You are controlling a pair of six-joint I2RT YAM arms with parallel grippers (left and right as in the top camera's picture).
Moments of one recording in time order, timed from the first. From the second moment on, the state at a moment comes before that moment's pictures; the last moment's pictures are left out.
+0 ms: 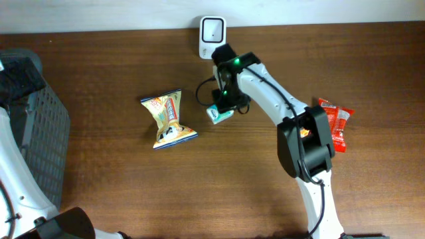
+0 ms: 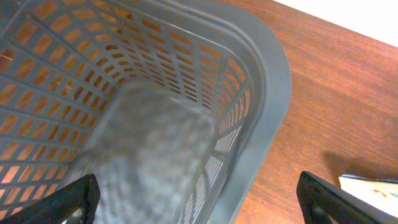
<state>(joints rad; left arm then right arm) 0.48 1.67 1.98 -1.19 -0.08 0.02 0.44 2.34 2.02 -1.12 -0.14 0.08</state>
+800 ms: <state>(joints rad) 0.48 1.67 1.98 -1.19 -0.08 0.02 0.55 2.43 2.06 -1.18 -0.23 0.16</state>
